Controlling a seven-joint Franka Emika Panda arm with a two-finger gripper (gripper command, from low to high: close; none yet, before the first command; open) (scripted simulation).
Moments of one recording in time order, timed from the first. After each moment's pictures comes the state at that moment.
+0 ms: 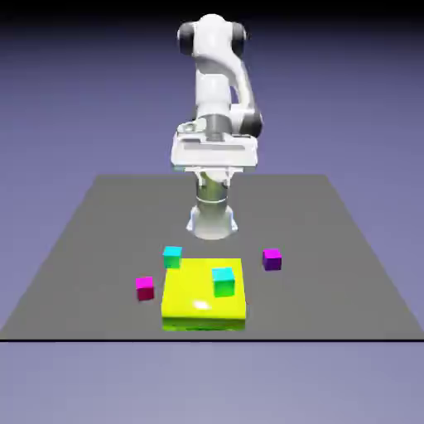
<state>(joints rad) 0.06 -0.55 -0.02 -2.82 -0.01 3.03 0.77</state>
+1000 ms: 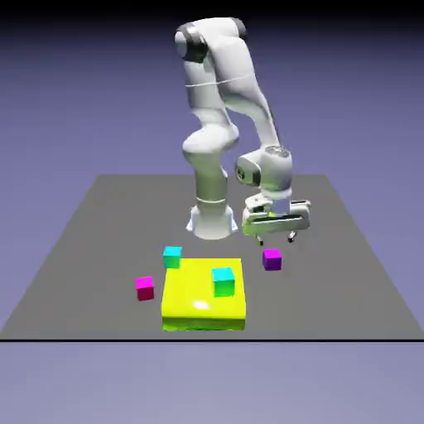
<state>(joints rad) 1.13 -0.13 -0.51 -3.02 -0.20 2.88 1.49</state>
